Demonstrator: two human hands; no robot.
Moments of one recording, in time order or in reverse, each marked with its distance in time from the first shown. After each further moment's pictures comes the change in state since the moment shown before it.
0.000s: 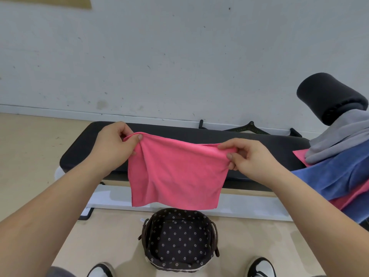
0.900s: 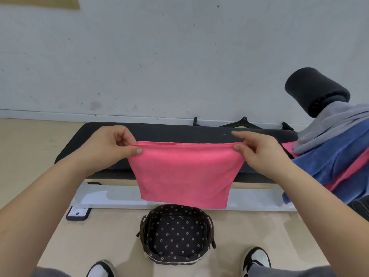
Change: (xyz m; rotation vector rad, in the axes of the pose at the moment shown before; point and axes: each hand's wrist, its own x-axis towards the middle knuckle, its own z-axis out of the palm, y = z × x) left_hand -0.016 0.027 -0.026 0.039 -0.349 0.020; right_hand -0.019 0.021 -0.030 -0.162 0.169 -0.040
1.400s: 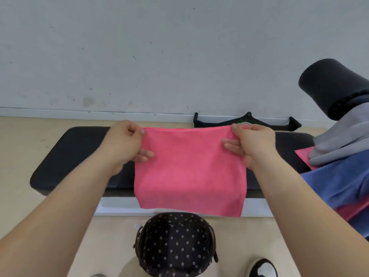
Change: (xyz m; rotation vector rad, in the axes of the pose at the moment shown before) left_hand 0.090 0.014 0.060 -0.384 0.123 -0.337; right_hand 0.098 -0.006 0.043 0.910 0.308 0.736
